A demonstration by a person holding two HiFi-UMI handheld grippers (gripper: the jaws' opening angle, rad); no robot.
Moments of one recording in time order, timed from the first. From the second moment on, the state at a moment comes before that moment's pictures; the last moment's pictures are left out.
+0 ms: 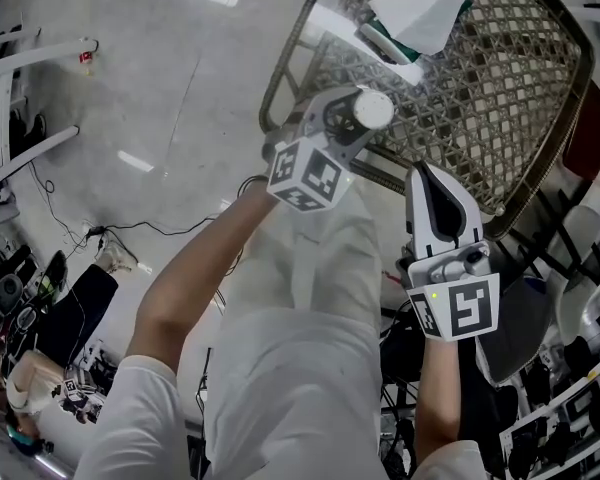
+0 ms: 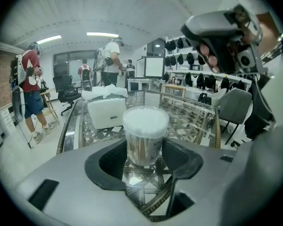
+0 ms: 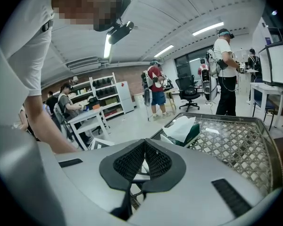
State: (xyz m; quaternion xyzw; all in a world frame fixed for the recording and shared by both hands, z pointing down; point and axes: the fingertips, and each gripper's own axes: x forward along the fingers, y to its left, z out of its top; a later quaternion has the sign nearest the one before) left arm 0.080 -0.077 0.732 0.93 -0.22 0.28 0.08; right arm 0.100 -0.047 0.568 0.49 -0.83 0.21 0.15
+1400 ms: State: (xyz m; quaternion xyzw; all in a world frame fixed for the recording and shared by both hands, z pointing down) left arm 0.039 -0.061 0.448 0.92 -0.31 0.20 0.11; right arm 0.113 -0.051 0.406 0.51 -0.84 0.11 0.16
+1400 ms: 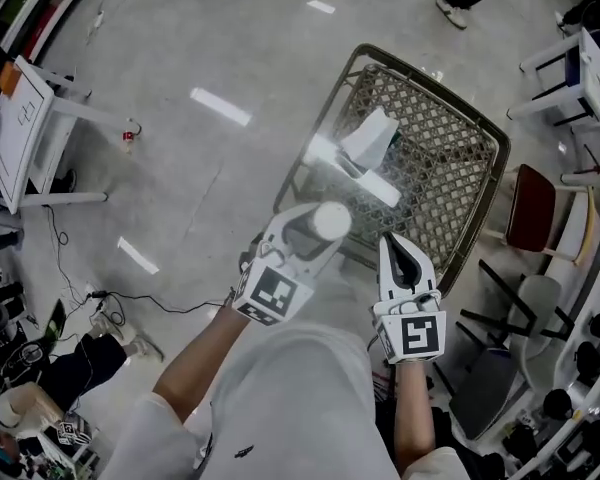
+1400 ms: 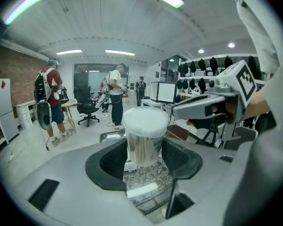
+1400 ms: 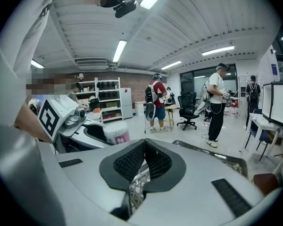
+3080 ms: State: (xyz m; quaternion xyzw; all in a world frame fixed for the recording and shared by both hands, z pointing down) left arm 0.012 -0.015 0.336 0.95 -0.20 0.25 0.03; right arm 0.011 -0.008 0.262 0.13 -0.98 0.01 0.14
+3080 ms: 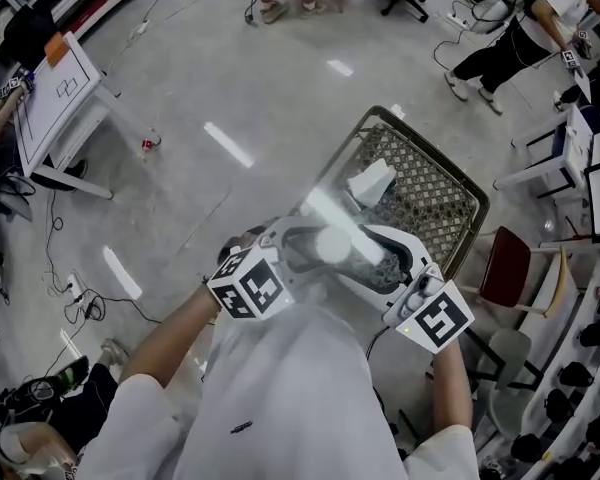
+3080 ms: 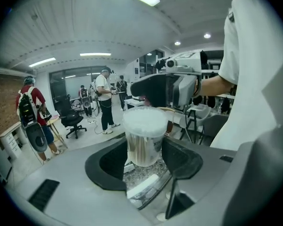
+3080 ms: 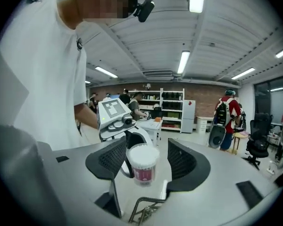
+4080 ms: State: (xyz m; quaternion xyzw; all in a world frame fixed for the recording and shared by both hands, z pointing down) left arm 0.004 -0.014 0.332 0.95 -0.18 0.25 0.02; right arm -0.021 -0.009 0.275 0.06 -0.98 -0.03 0.18
